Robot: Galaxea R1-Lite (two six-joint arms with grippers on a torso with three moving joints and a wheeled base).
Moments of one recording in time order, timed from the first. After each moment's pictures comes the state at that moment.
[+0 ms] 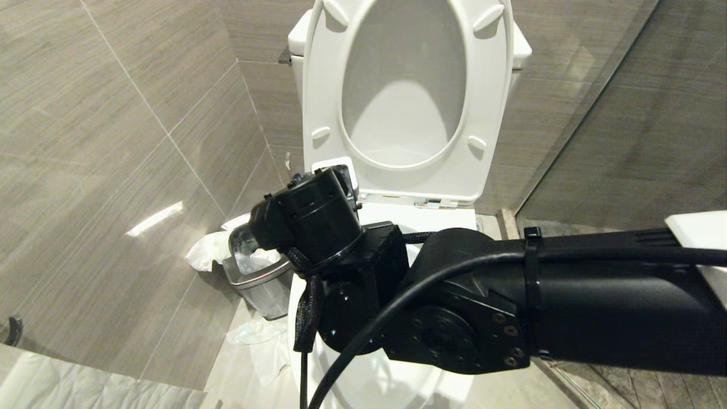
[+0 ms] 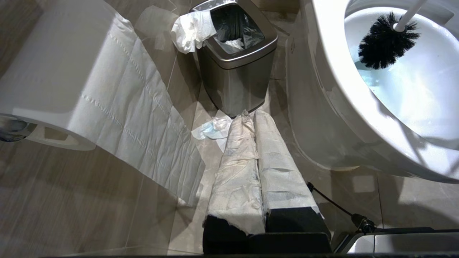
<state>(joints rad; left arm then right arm) -0.01 0.00 -0.02 0.07 0.00 0.01 1.08 2.15 -1.78 0.08 -0.90 0.30</state>
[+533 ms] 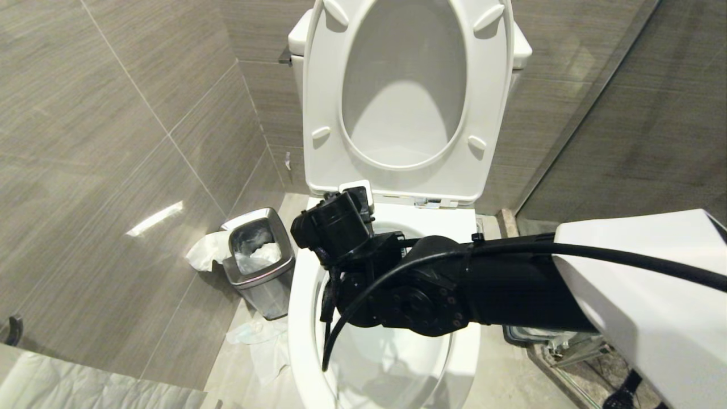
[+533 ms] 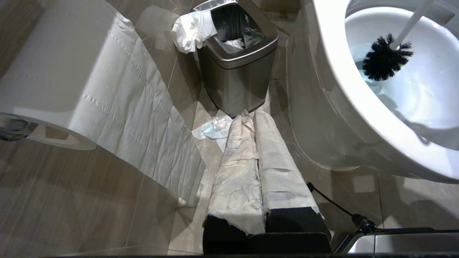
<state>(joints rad) -0.01 0.00 -0.02 0.07 0.00 0.01 0.96 2.27 -1.78 0.05 -0.89 0.32</state>
